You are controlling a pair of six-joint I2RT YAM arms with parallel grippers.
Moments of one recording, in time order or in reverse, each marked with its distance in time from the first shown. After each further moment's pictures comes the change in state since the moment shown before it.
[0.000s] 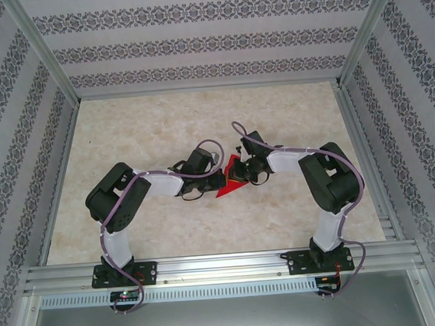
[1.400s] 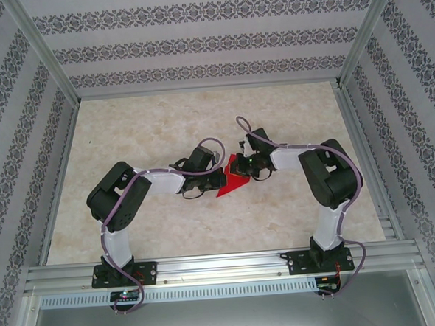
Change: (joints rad) left arm 0.000 0.012 0.044 -0.072 0.000 0.000; right arm -0.077 0.043 0.008 0.089 -0.053 -0.021
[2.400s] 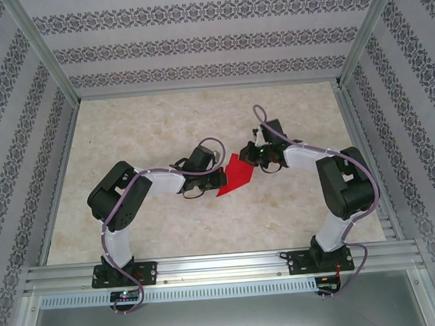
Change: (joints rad) left arm 0.000 0.006 0.002 0.017 0.001 0.000; right arm -0.046 -0.144 -0.044 0.008 0.035 0.045
